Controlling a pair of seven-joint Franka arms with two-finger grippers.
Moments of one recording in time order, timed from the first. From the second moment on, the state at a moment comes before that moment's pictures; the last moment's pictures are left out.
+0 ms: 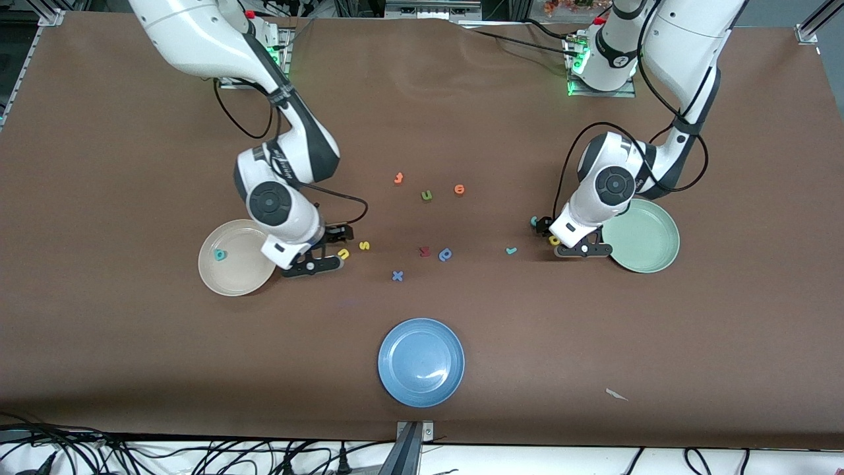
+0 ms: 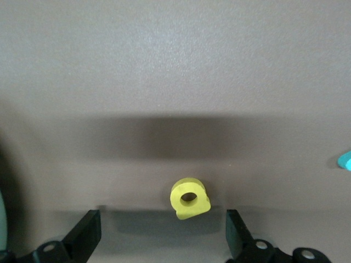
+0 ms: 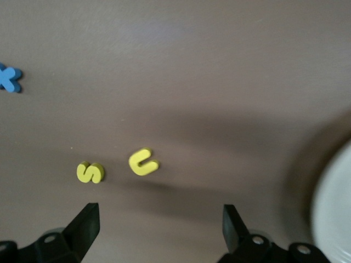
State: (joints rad) left arm -0.20 0.47 -0.10 -2.17 0.06 2.55 -0.37; right arm 0.41 0.62 0.07 -1.72 0.01 2.25 0.27
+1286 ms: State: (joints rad) left arm -0.20 0.48 -0.11 -2.15 0.06 2.55 -0.37; right arm 0.45 0.68 0.07 -1.76 -0.06 2.45 0.27
